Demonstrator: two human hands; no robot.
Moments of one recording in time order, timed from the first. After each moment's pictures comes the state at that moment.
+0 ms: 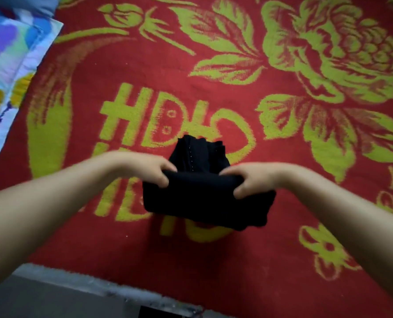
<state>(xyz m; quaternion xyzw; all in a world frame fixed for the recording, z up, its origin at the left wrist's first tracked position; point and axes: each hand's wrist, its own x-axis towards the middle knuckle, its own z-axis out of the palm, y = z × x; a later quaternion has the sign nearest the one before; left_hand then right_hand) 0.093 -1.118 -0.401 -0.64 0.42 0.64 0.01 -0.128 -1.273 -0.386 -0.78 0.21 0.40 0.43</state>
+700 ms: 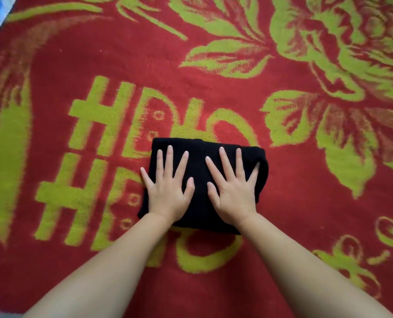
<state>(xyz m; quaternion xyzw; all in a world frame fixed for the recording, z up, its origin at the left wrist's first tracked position) 0.009 -1.130 -0.549 -0.88 0.44 0.17 -0.08 -0.126 -1.233 -0.529 -0.94 0.34 0.06 0.08</state>
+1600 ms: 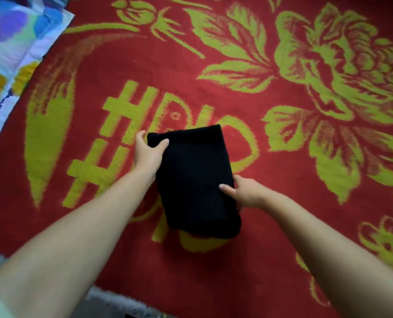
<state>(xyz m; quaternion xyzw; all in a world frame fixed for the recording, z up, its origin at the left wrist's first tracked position) 0.076 -1.135 -0.486 -0.81 -0.02 0.32 -0.49 -0.140 -1.268 -0.479 -0.80 0.39 0.32 0.33</state>
